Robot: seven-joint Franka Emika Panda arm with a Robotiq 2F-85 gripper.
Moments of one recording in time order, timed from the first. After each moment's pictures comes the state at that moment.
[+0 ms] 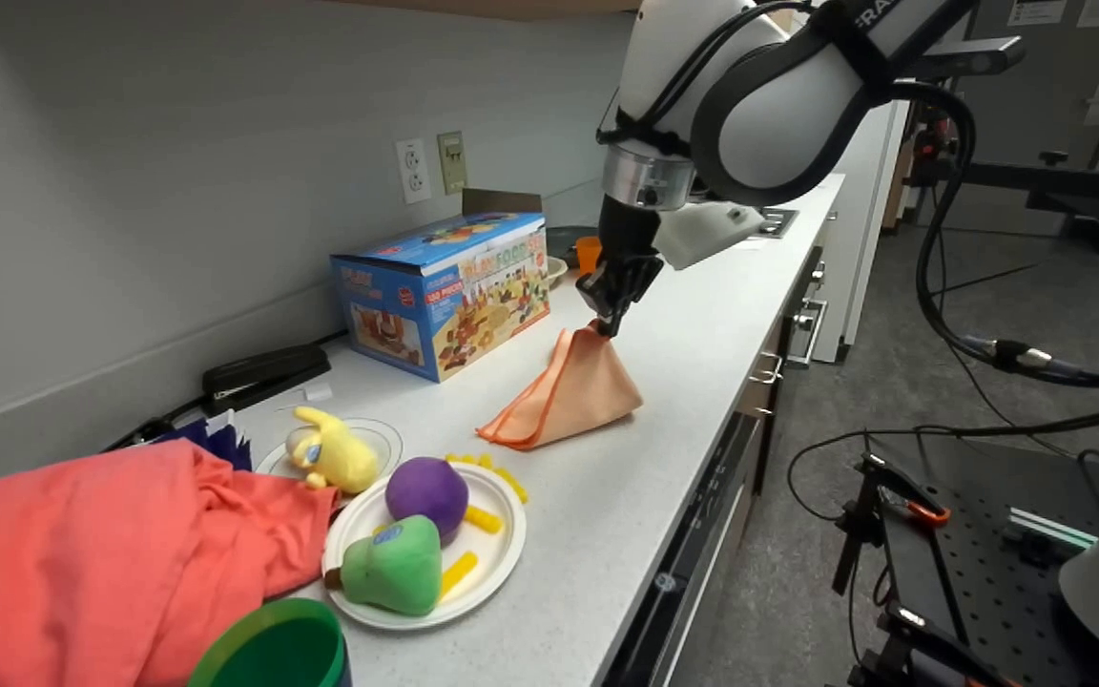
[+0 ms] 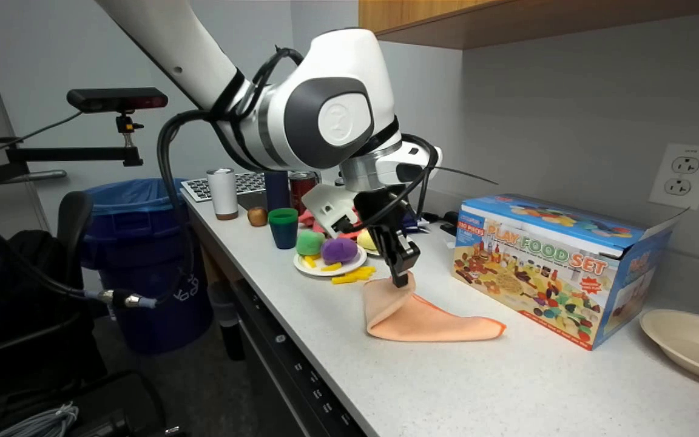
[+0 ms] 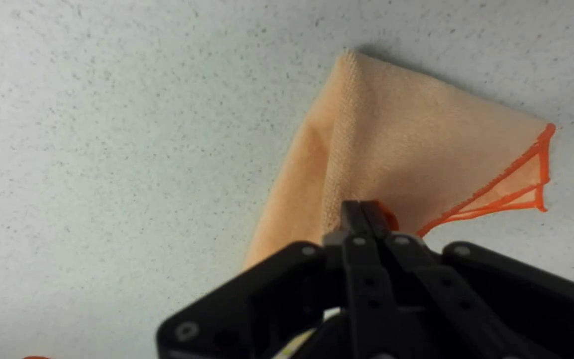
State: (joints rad) arm -0.11 -0.04 0.00 -2.43 -0.20 2.65 0.46
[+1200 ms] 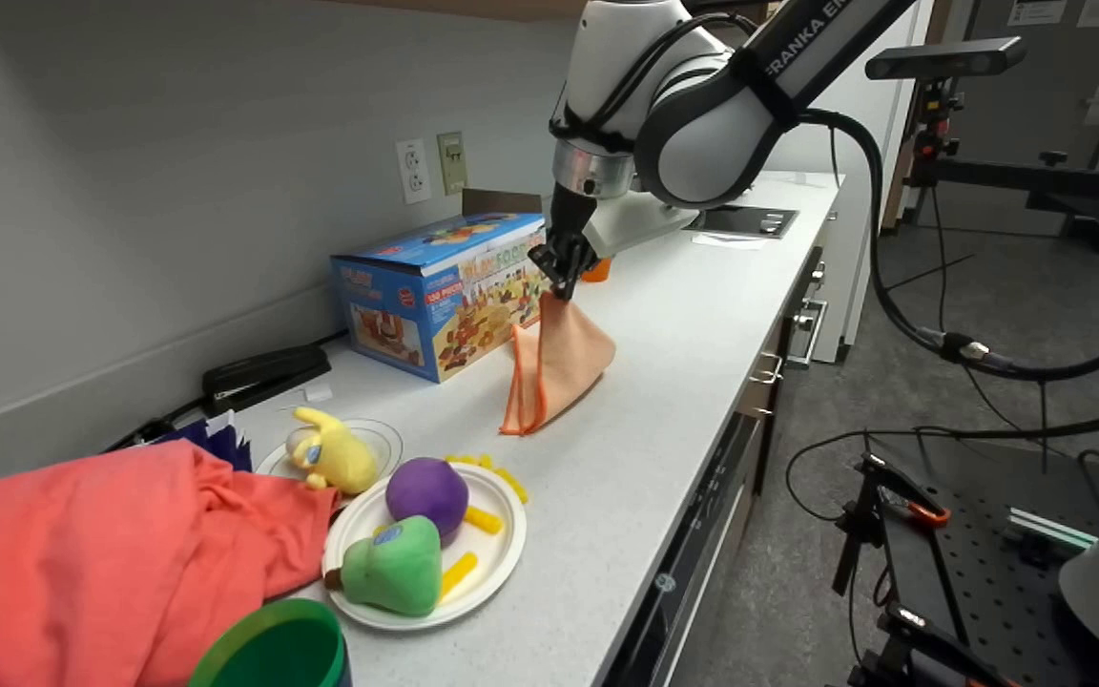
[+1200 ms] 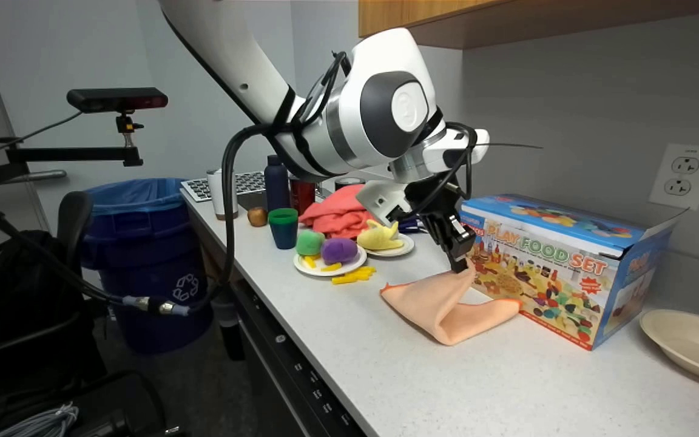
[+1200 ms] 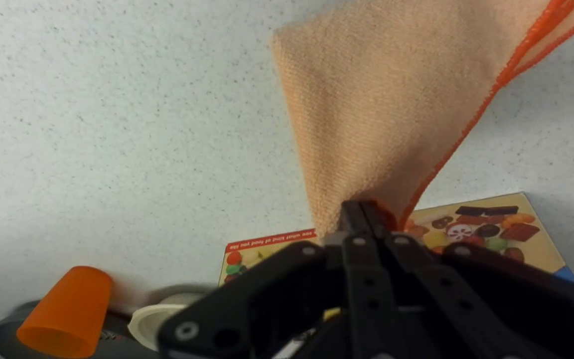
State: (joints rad) arm -0.07 0.13 -0.10 -2.21 -0.43 2.69 0.70
